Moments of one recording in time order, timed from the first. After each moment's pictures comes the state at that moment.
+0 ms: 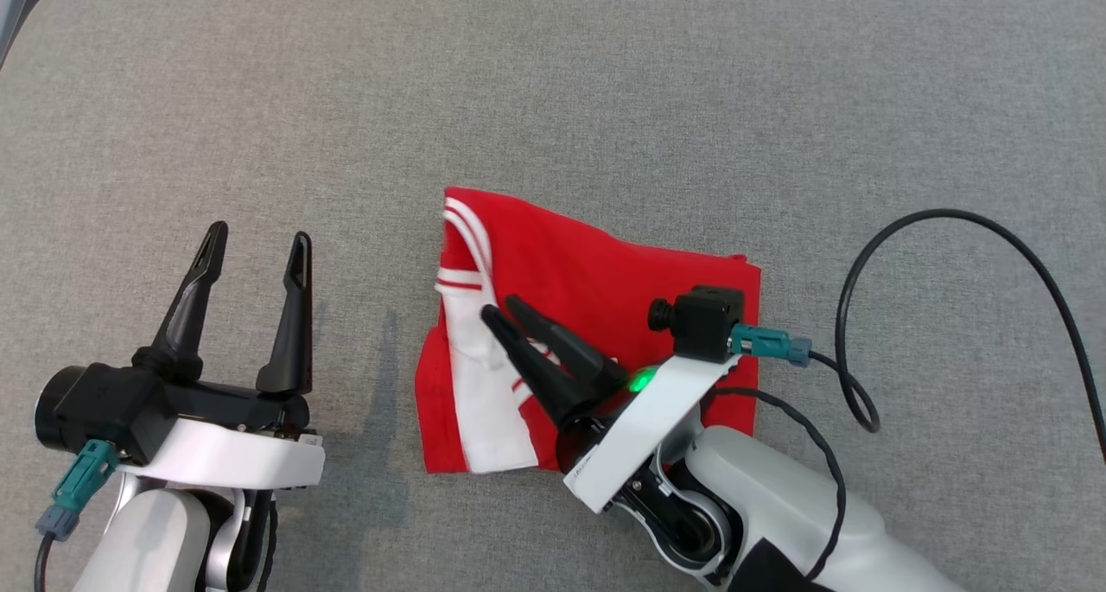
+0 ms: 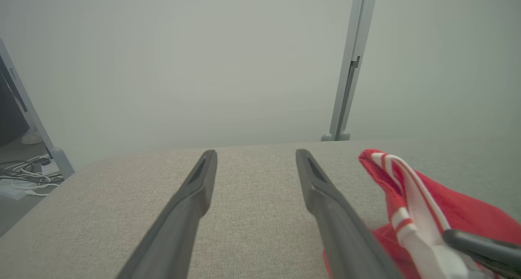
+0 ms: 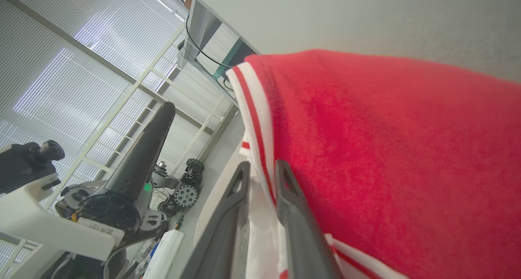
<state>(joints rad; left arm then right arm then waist) -0.20 0.32 -0.24 -0.02 -0.42 0.09 -0.26 -0.66 -0.05 0.98 0.41 1.14 0.13 -0.26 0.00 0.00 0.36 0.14</state>
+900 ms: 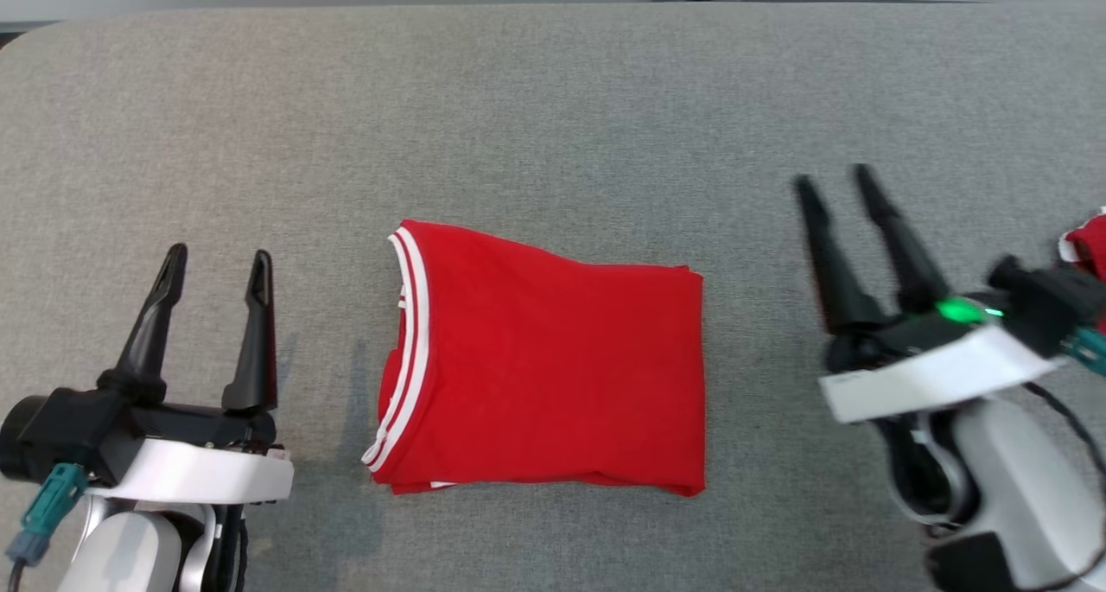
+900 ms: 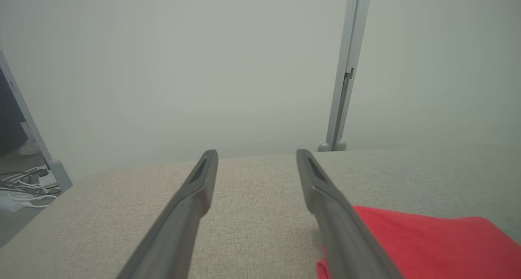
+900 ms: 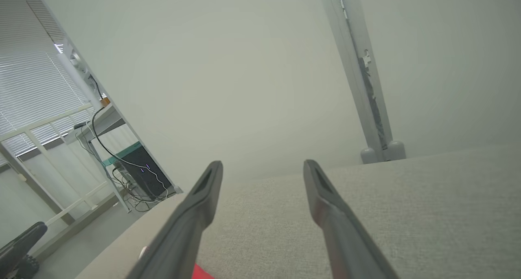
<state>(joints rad) -0.15 0.32 -0.18 -0.03 -0.40 0.09 -0.26 -0.42 -0.17 0.35 0.16 0.66 0.13 -0.26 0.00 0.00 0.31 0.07</state>
